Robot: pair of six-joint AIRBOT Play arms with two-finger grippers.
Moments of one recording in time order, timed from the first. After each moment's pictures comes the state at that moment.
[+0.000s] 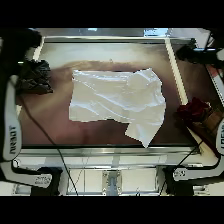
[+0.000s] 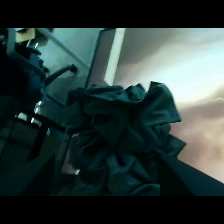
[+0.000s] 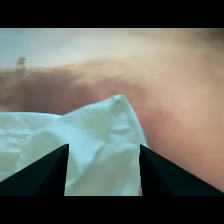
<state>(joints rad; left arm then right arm) -0.17 -1.52 2.00 2.35 -1.20 -1.72 -0.27 -1.50 1.70 -1.10 0.93 1.26</state>
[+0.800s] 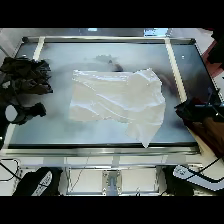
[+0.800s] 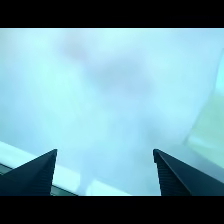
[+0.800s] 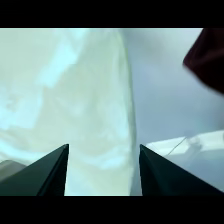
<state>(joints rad) 0.07 -0.79 0.78 1.70 -1.09 -1.93 -0.62 -1.25 0.83 -0.84 1.21 1.25</state>
